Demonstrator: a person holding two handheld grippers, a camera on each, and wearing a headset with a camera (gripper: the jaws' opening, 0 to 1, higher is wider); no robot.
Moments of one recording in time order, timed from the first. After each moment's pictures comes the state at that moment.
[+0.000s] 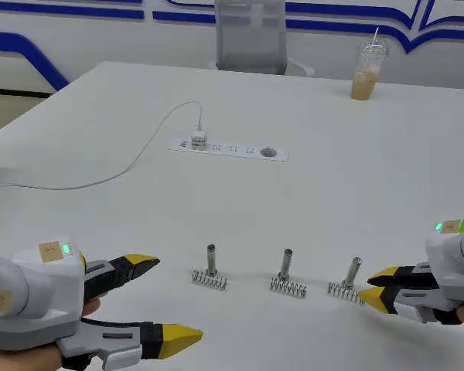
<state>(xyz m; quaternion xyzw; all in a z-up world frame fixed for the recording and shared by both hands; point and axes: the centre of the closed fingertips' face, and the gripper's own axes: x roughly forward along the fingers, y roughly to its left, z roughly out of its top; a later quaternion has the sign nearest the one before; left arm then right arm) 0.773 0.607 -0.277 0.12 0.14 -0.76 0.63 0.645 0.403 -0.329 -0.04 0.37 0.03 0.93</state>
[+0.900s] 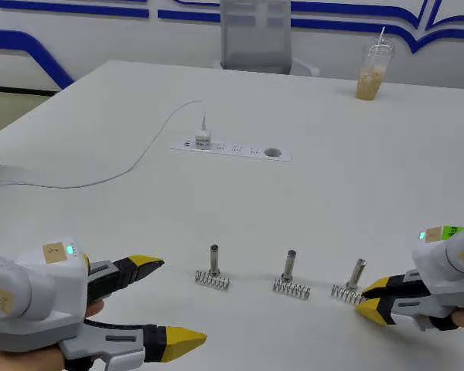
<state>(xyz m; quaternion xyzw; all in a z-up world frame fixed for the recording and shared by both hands) 0.769 0.608 -0.276 0.12 0.14 -0.76 0.62 0.644 0.413 -0.344 -0.06 0.41 0.09 0.91</state>
